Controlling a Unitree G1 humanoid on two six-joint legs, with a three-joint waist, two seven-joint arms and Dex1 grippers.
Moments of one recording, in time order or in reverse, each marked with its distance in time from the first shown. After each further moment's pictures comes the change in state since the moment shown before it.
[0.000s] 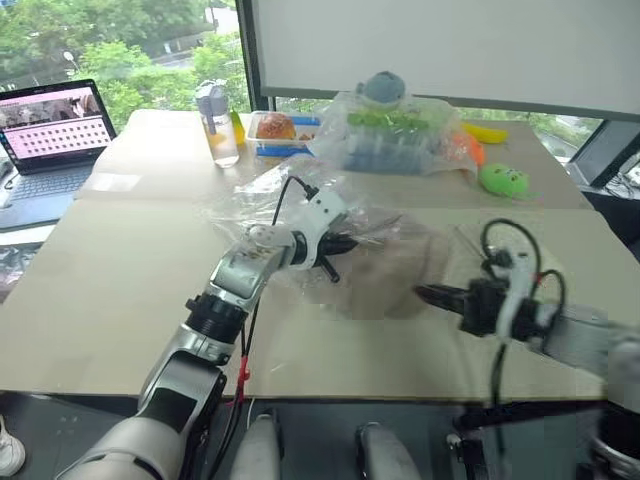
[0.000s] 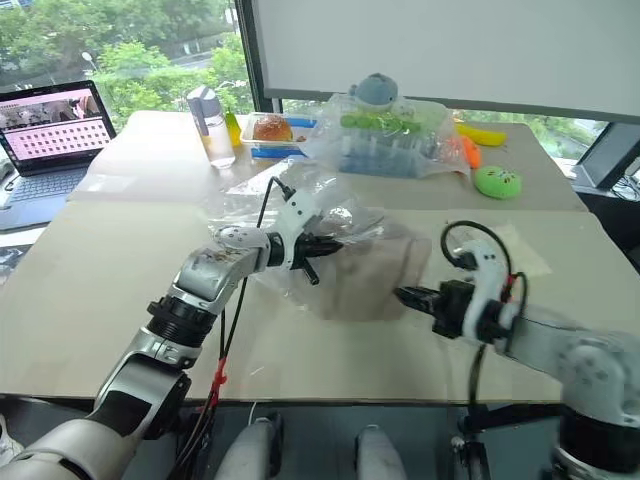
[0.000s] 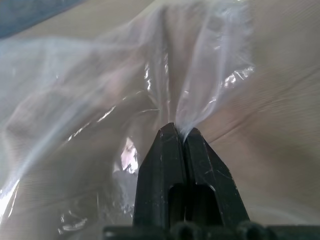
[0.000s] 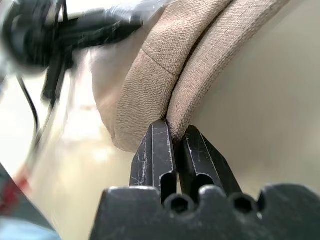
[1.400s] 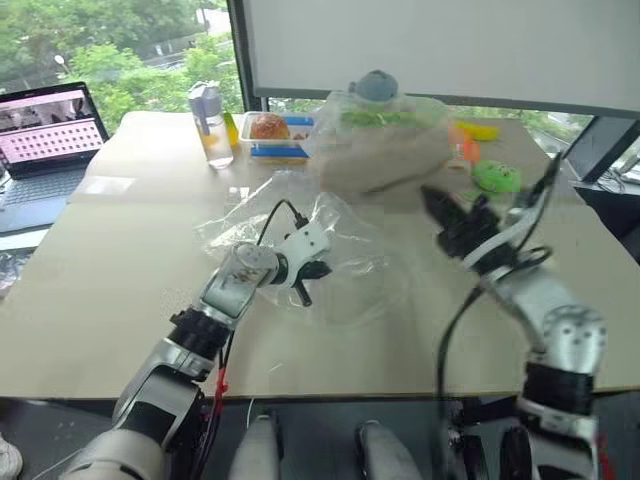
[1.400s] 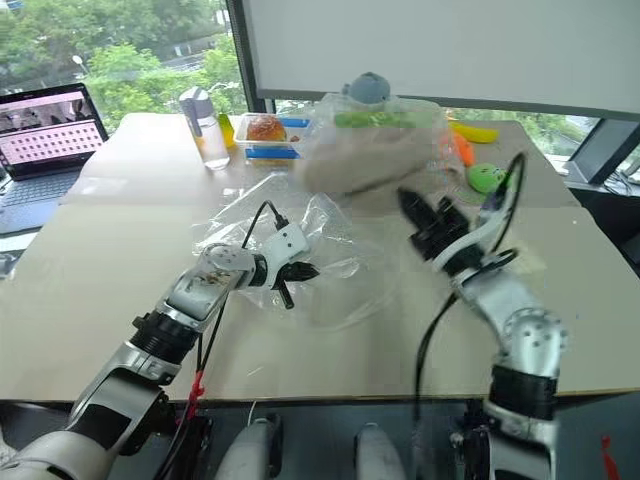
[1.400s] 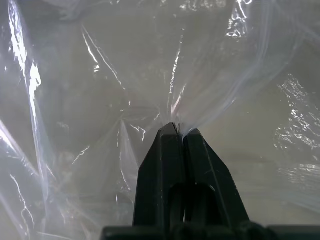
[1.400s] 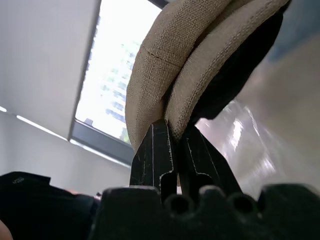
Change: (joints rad) left arm 0.109 0.131 -0.081 -0.023 0.144 -0.057 -0.094; right arm -0.197 0.381 0.128 0.380 0.385 -0.580 -0.482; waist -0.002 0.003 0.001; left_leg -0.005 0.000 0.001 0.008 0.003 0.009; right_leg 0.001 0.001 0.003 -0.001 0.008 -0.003
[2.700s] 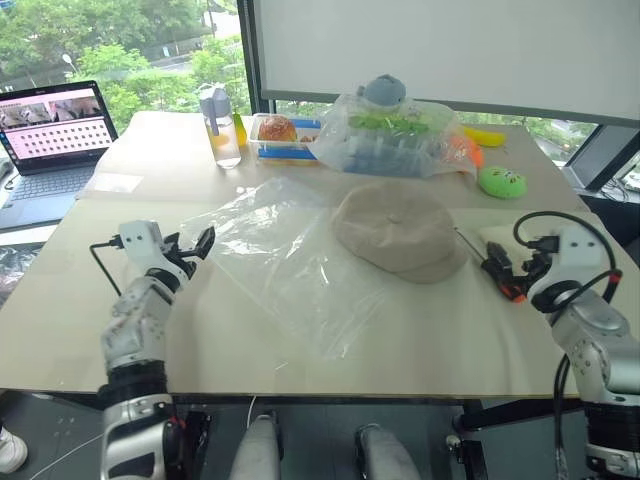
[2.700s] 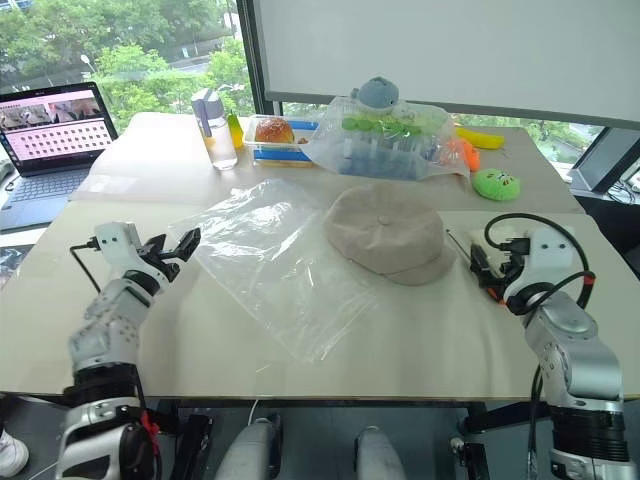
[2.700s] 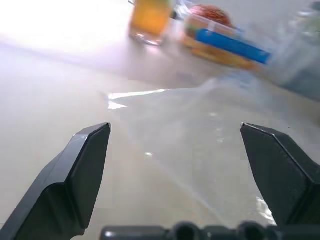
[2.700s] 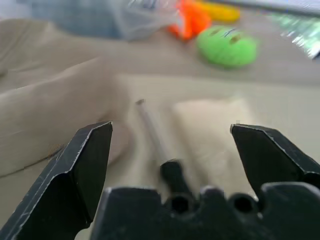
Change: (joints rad) left arm 0.291 -0.099 0.779 0.062 -0.323 -0.327 0.514; right arm 0.170 -0.249 0.022 0.051 -1.060 -0.325 0.209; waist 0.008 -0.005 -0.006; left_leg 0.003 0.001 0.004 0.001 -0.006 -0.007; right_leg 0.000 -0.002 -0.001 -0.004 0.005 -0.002
